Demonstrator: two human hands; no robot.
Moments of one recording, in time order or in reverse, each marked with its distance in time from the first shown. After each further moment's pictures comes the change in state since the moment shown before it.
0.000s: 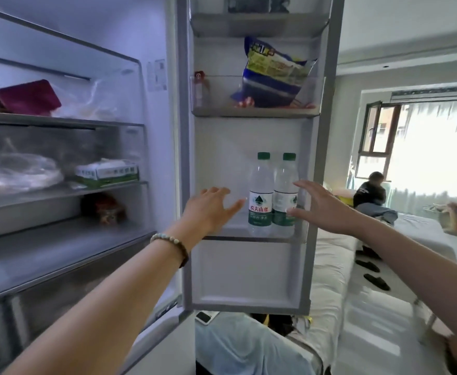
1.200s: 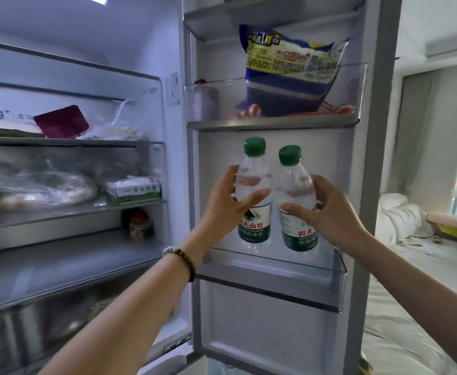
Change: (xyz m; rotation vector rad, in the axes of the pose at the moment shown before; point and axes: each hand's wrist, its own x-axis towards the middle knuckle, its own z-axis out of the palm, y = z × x) left_hand 0.105 0.040 0.023 -0.772 0.430 0.000; right_hand 0.129 0.053 0.019 0.635 0.196 -0.288
